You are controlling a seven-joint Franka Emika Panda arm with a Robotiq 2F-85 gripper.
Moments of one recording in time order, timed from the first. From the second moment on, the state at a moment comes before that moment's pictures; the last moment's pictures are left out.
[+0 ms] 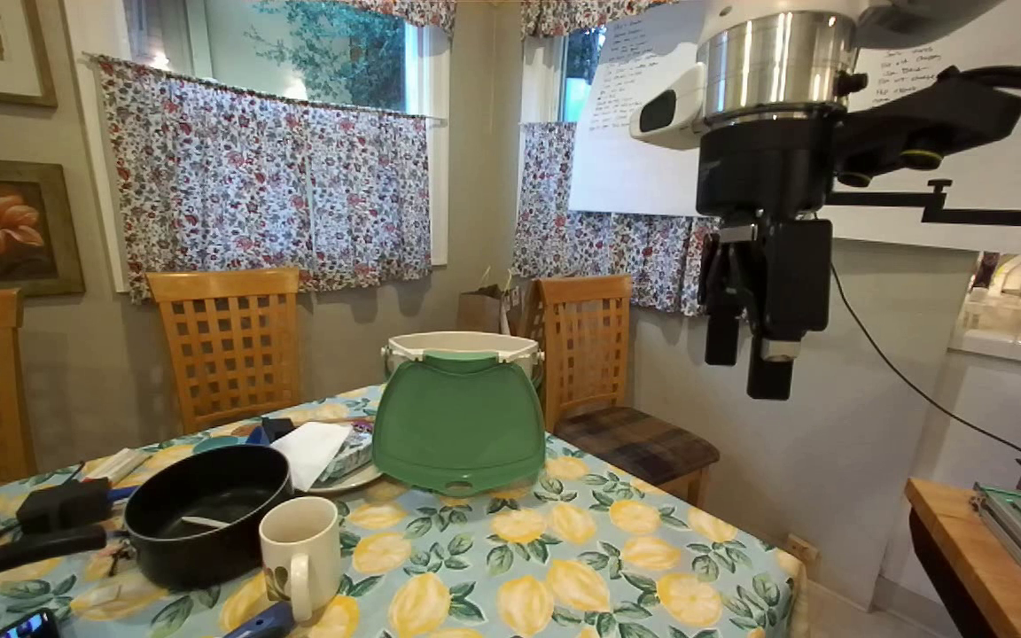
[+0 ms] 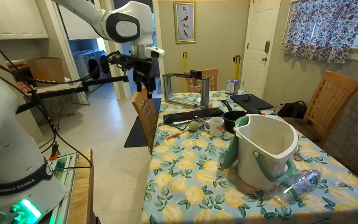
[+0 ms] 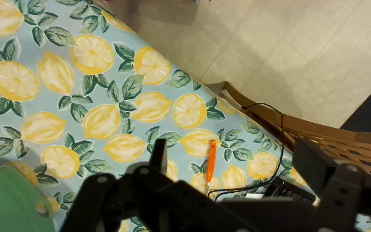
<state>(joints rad) 0.20 -0.20 0.13 -2.38 0.15 2.16 -0.02</state>
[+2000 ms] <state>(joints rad) 0.17 0.43 0.12 -1.84 -0.07 2.36 -0.06</state>
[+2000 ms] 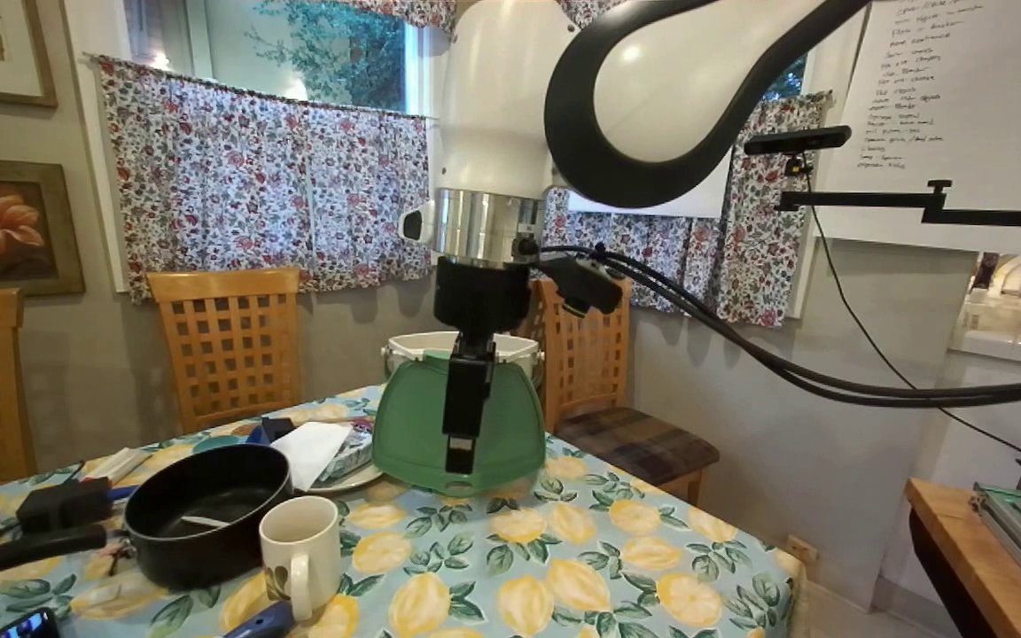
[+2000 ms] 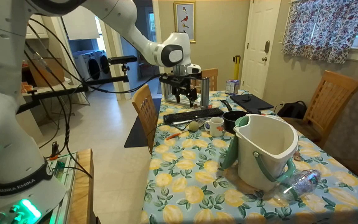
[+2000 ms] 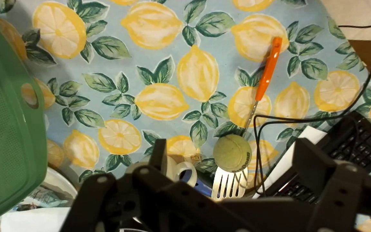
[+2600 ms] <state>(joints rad) 0.17 0.48 0.08 -1.83 -0.06 2.43 0.17</state>
